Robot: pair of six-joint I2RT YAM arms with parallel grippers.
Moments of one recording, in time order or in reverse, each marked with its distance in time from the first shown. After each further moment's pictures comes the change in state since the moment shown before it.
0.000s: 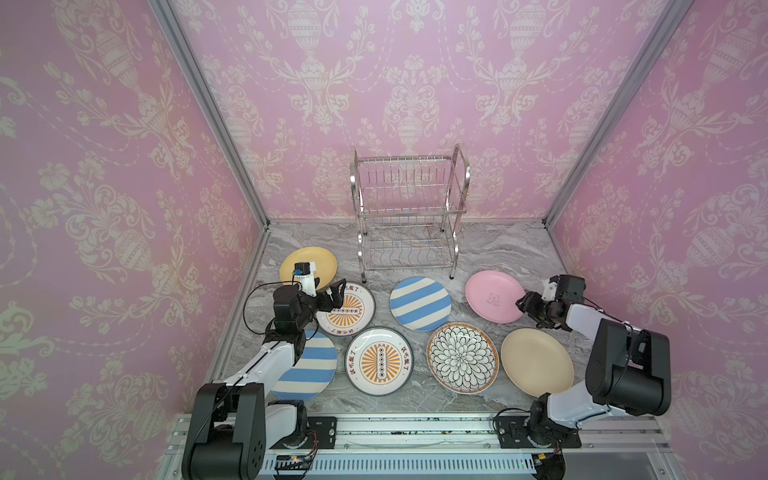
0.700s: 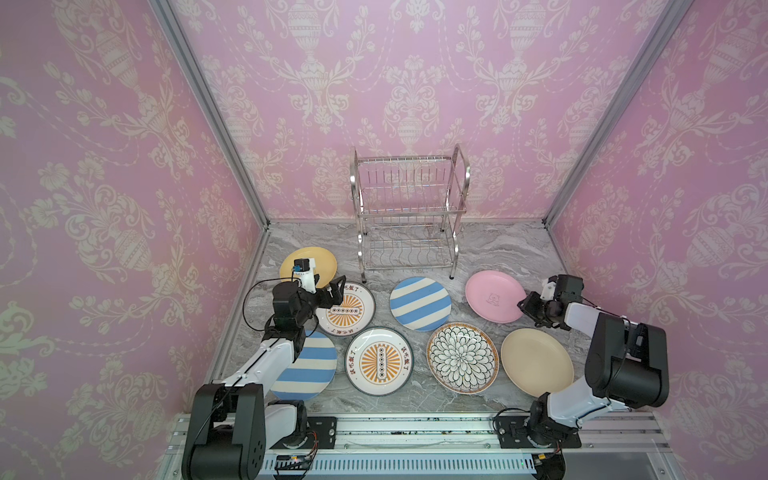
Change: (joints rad) left arm -0.001 0.000 0.036 -0.030 0.002 -0.001; right arm 0.000 0.034 0.005 0.042 -0.014 0.019
